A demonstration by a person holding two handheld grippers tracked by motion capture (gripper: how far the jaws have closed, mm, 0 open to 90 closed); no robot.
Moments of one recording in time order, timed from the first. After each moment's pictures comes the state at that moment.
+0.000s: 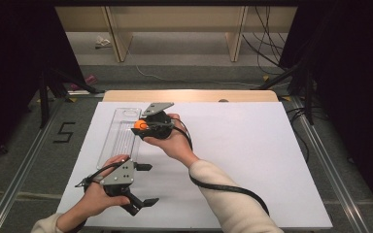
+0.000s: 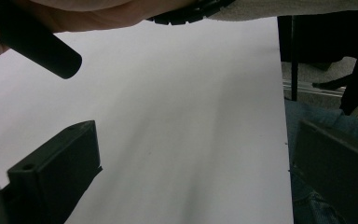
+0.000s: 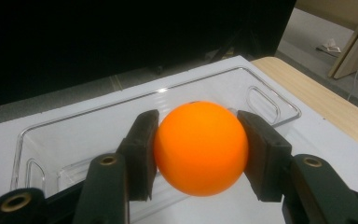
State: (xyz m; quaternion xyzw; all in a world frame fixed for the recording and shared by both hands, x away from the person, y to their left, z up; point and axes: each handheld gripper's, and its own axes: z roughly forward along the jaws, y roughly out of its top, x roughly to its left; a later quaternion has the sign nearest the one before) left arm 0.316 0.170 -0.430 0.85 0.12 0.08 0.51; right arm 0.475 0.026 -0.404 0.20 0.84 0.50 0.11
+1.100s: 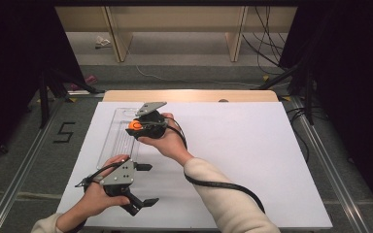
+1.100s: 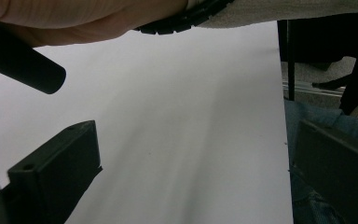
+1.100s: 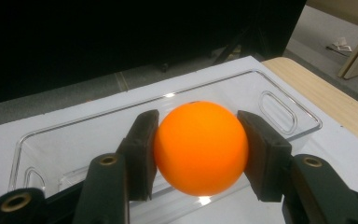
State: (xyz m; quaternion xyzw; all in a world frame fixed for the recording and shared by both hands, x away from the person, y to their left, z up) left arm 0.316 0.170 -0.429 0.85 0.12 0.08 0.51; right arm 0.480 0.043 -0.407 0.19 0.84 0.49 0.10
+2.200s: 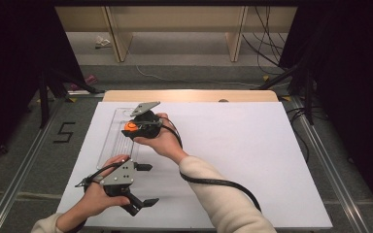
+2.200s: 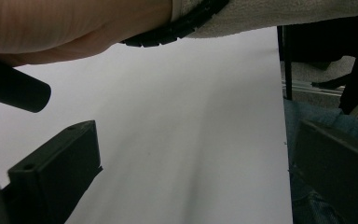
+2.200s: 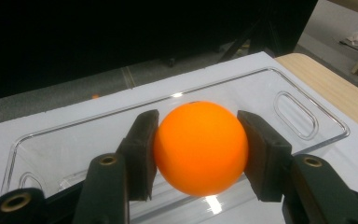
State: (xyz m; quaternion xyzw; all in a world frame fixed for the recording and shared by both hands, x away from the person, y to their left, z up) left arm 0.316 0.170 -0.429 0.85 0.12 0.08 0.51; right arm 0.486 0.059 -0.414 0.18 0.85 0.48 0.08
